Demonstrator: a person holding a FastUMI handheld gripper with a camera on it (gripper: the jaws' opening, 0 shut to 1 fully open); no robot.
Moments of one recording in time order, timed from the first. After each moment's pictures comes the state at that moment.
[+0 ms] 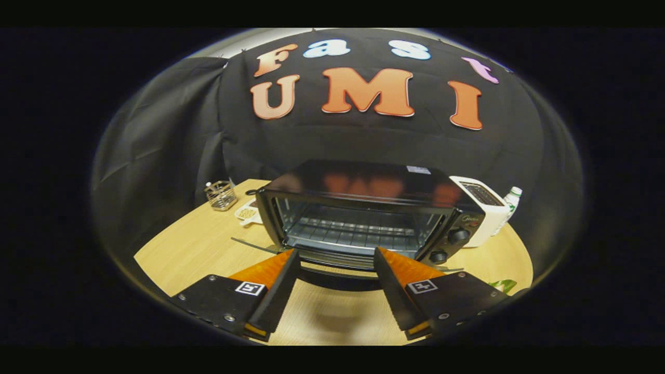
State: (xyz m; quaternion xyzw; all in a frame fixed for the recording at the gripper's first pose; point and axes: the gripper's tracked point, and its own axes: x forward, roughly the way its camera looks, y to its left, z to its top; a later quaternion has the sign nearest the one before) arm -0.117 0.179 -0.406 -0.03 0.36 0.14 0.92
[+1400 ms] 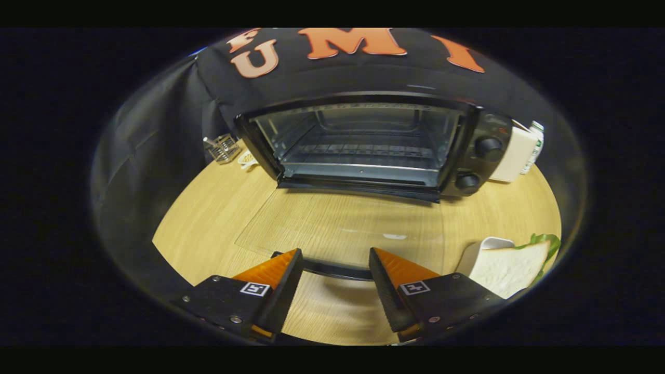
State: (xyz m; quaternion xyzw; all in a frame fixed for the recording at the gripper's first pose) arm -0.187 0.141 -0.475 0.03 0.53 0.16 0.83
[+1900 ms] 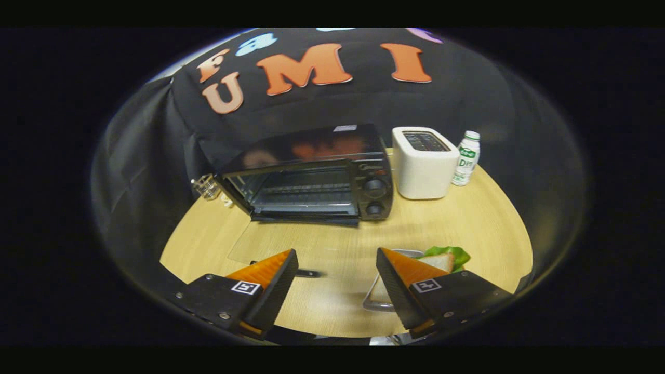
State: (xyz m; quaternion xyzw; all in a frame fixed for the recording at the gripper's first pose) arm -0.157 0.023 -0.393 0.07 0.48 0.08 0.87
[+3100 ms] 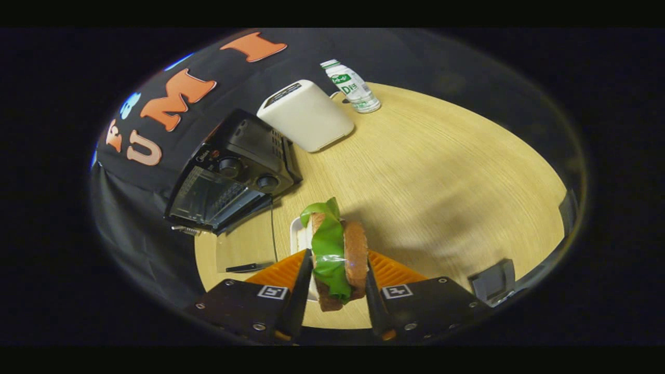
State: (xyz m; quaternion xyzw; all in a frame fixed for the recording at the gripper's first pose) arm -0.208 -0.081 -0.496 0.28 0.57 -0.03 0.77
